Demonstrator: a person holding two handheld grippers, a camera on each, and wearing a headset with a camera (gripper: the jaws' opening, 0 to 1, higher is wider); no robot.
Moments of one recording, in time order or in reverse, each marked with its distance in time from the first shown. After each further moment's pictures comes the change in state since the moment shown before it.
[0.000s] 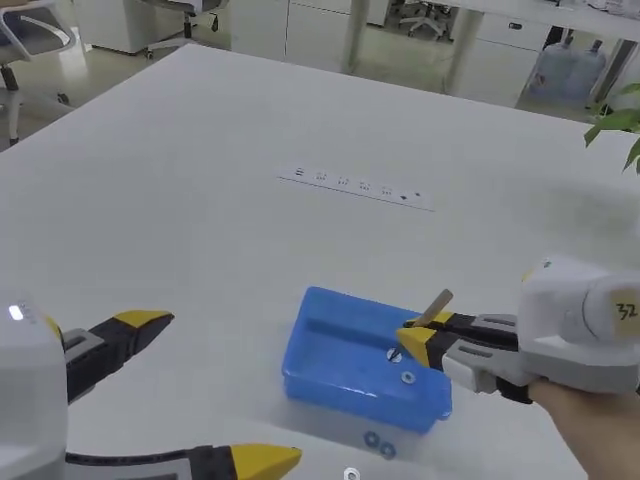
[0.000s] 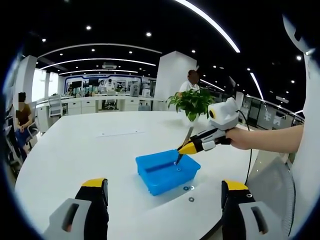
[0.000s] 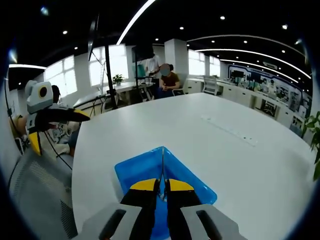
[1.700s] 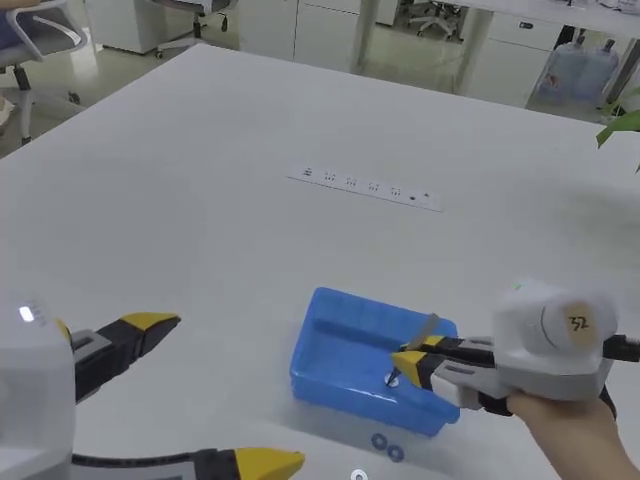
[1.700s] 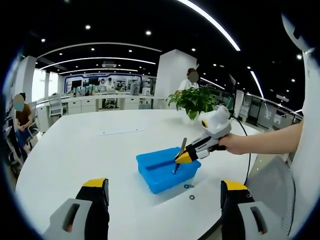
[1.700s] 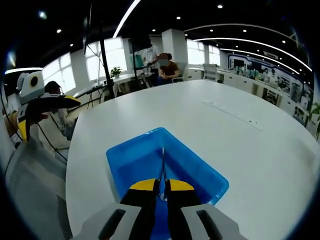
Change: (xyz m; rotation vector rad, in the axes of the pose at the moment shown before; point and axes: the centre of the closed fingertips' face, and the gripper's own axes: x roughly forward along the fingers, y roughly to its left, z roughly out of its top) left arm -0.002 -0.002 -0.002 0.004 0.015 0.005; right arm 0.020 0.000 -0.034 0.039 0.080 0.016
